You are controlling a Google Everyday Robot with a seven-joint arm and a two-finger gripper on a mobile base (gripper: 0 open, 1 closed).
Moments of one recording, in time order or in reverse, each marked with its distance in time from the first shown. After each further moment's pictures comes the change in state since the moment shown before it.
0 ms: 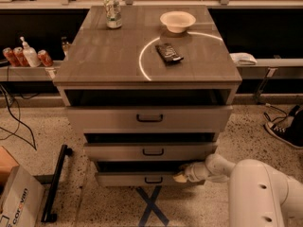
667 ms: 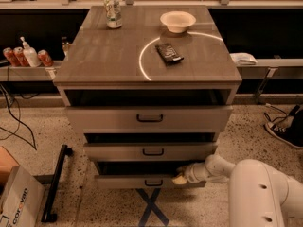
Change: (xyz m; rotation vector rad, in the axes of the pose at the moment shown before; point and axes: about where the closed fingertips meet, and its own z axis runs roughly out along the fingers) arm 0.000 0.000 -0.001 0.000 0.000 0.000
